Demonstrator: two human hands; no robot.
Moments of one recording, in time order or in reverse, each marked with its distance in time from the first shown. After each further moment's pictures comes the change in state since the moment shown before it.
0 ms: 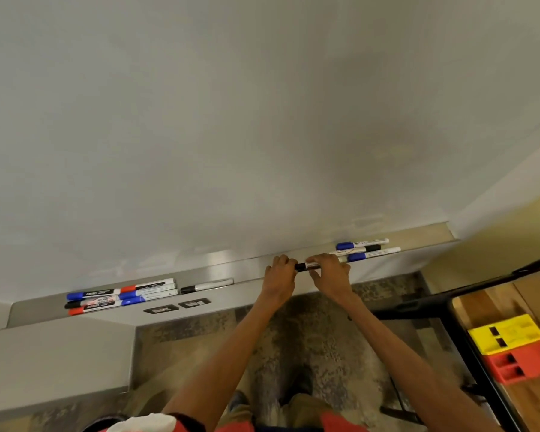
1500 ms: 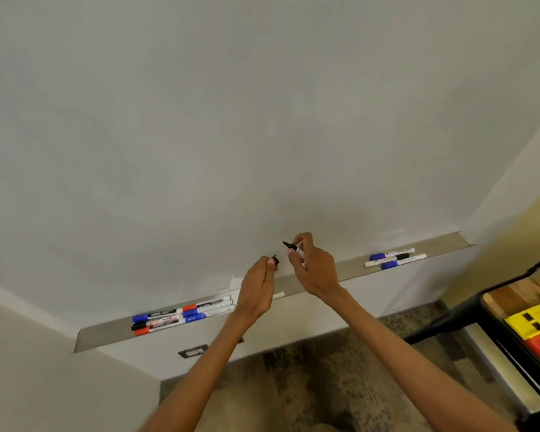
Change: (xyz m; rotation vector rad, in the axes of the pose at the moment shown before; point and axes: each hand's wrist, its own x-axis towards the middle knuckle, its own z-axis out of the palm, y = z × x) left_hand -0.144 -0.100 -0.149 -0.562 0.432 0.148; right_hand -0.075 -0.217 -0.016 0.202 0.471 -0.387
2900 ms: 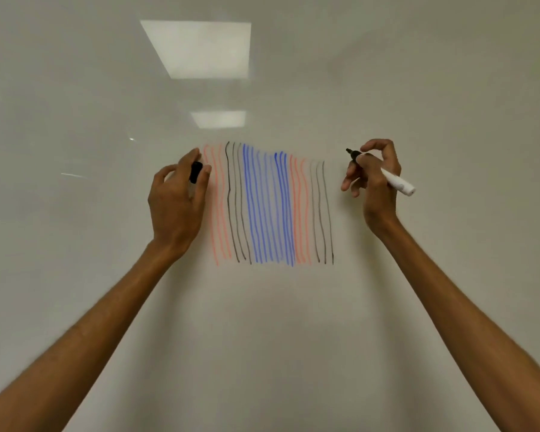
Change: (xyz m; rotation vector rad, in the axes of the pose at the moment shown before) left_hand 0.165 0.335 -0.402 0.417 1.129 0.948; right_hand 0.271 -0.318 -0.317 0.901 0.593 -0.625
